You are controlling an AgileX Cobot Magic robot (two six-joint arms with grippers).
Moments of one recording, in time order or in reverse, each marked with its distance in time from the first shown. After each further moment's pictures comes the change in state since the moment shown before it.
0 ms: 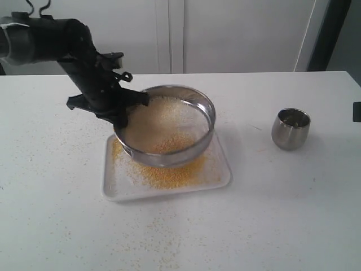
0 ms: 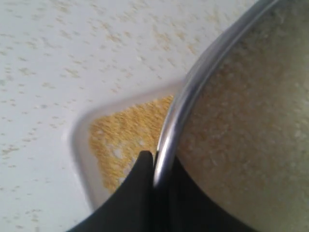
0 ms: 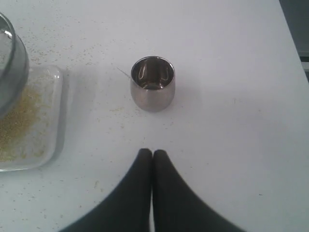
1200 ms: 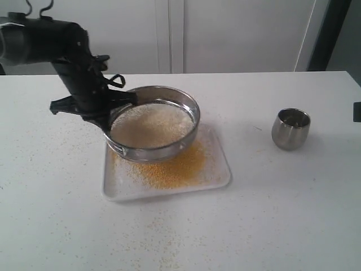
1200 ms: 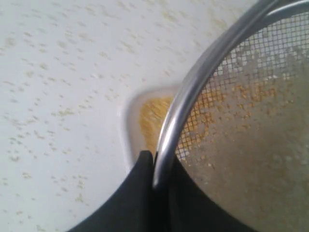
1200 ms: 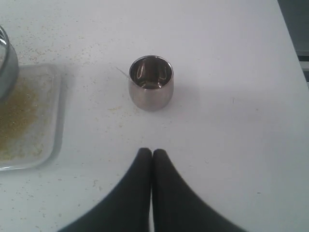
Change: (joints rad) left arm 0.010 -0.026 0.045 0.143 0.023 -0.250; right arm 0.000 0.000 0.000 0.001 0.000 0.000
